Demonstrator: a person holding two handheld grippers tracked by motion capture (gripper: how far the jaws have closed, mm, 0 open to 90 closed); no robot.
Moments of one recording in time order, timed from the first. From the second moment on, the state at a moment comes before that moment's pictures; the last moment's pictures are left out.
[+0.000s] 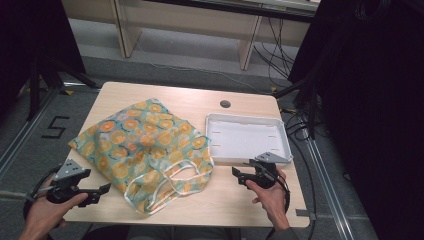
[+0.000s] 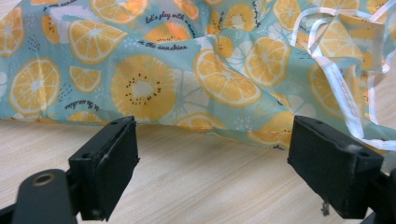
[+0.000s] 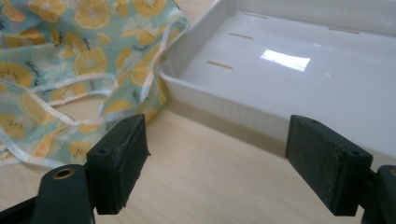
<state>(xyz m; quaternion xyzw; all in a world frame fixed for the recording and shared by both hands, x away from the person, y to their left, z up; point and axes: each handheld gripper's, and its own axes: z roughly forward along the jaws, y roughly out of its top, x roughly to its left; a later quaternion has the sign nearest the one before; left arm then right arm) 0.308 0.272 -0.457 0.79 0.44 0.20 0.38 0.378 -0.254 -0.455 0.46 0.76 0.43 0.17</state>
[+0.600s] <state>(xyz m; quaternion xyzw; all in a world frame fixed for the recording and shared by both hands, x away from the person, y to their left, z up) 0.312 0.279 -0.454 0.80 0.42 0.22 0.37 0.471 -0.166 -0.454 0.46 0.77 0.43 0.11</state>
